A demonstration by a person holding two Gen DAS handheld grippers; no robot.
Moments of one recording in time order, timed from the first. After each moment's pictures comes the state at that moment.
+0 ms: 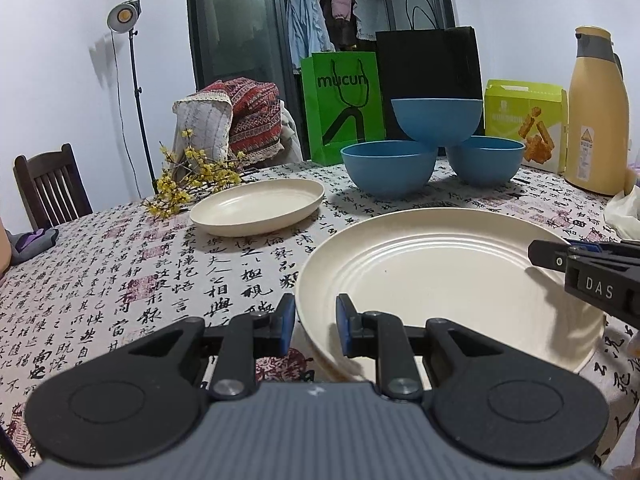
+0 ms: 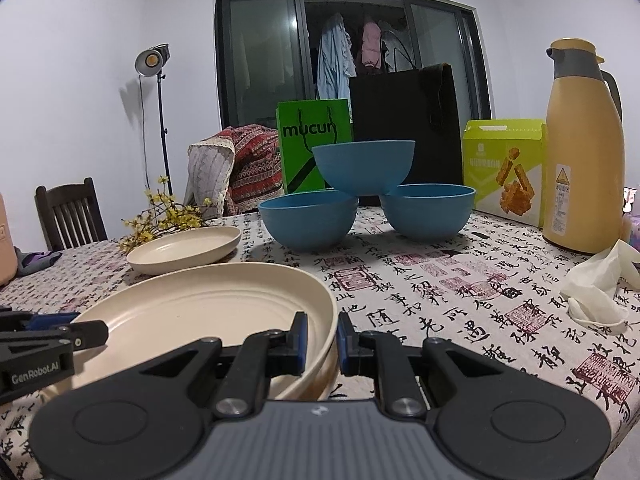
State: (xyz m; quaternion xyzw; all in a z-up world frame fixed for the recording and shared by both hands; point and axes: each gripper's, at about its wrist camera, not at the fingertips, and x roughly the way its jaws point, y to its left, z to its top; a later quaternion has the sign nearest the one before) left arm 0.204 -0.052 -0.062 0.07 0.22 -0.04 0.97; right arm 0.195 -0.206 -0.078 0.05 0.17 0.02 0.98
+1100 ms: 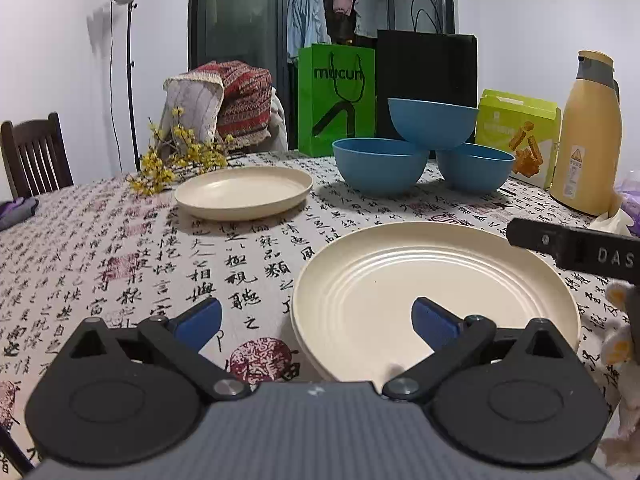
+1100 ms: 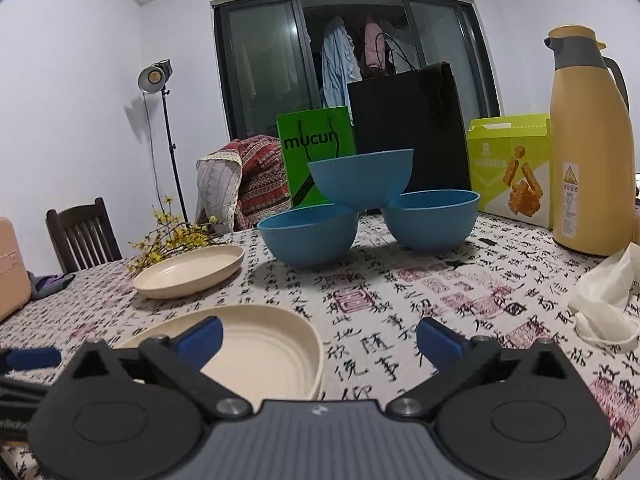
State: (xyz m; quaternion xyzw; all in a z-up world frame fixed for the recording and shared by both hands) left arm 0.208 -0.041 -0.061 0.02 0.23 -0.07 0.97; right arm 0.209 -0.233 -0.064 0.08 0.16 0.04 0.98
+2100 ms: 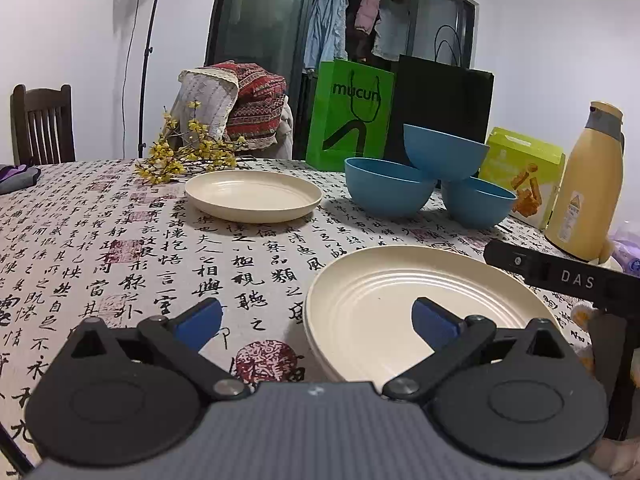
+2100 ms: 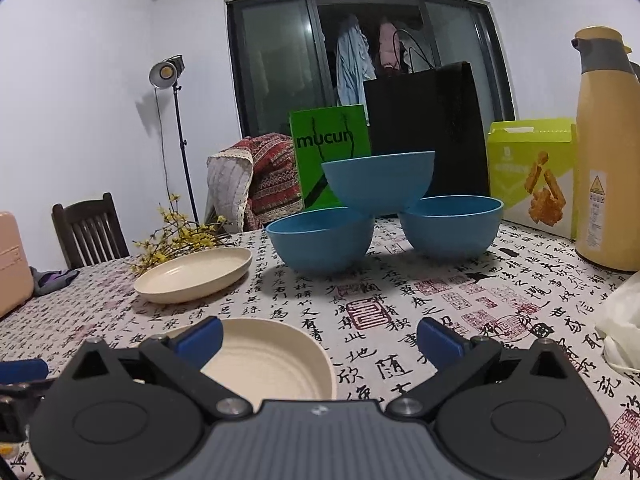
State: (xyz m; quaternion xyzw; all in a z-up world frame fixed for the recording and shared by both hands) left arm 0.203 -0.022 -0.059 -0.05 0.22 -0.07 0.97; right arm 0.235 -0.227 -0.065 0.07 0.15 0.06 0.98
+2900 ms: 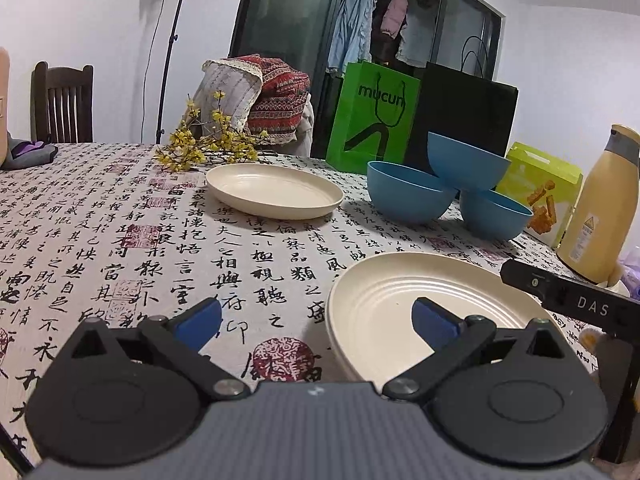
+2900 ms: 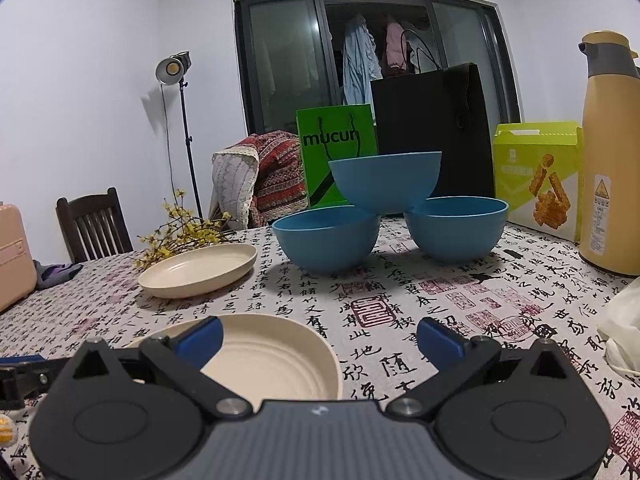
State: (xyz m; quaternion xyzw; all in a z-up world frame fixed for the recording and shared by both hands) left arm 0.204 -0.011 -0.060 -0.09 0.22 -0.04 0.97; right arm 0.234 -0.224 -0.065 0.06 0.16 0.07 0.98
